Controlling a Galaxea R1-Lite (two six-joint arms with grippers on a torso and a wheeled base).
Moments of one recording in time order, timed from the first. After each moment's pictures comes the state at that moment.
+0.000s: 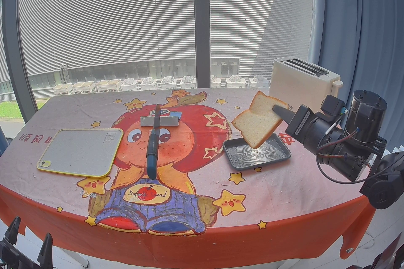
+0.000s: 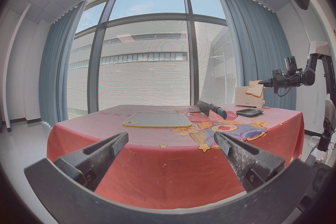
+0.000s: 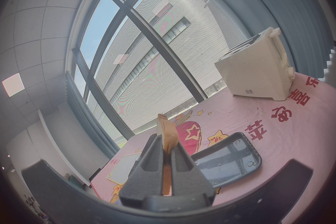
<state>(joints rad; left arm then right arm) -0.02 0.02 -0.02 0.00 0.01 -0.01 0.60 1.69 -0.63 -0.98 -0.14 0.70</state>
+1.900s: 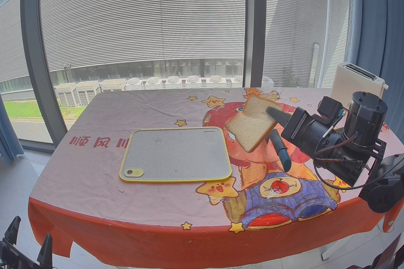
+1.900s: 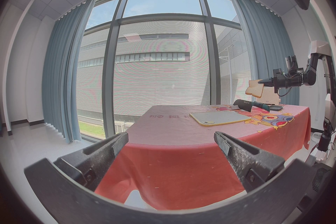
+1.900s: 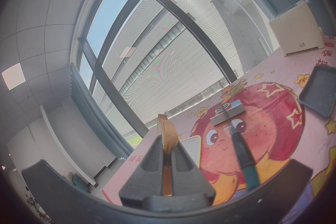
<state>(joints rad) -0.02 0.02 -0.02 0.00 0.01 -0.01 0.65 1.68 -0.63 -0.98 -0.14 0.71</state>
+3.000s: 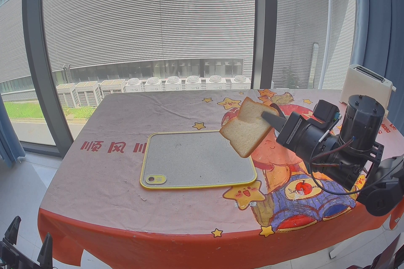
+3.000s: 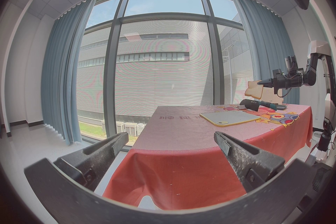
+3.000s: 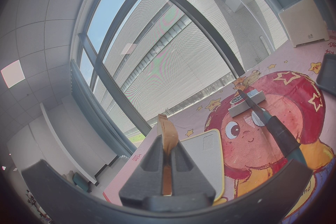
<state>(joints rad) -0.02 0.02 -0.02 0.00 0.01 -0.01 0.67 1.69 -0.63 -0.98 -0.14 0.71</state>
